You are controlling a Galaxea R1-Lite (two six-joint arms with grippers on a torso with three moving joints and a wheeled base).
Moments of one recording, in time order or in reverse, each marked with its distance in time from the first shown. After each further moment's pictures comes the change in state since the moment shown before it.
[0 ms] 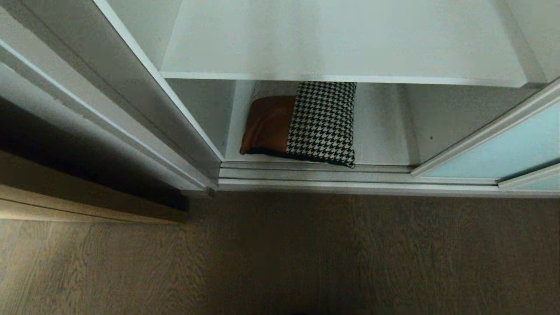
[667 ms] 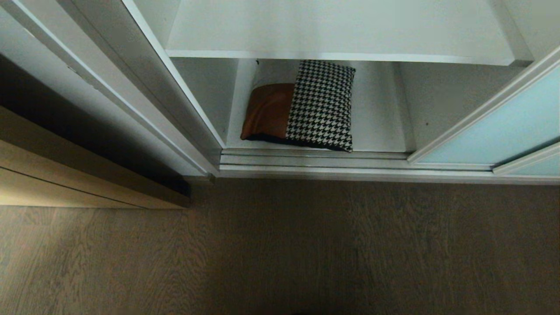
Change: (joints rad) left arm 0.000 0.000 0.000 0.000 0.000 -0.009; right arm 0.000 0.000 0.000 0.000 0.000 0.000
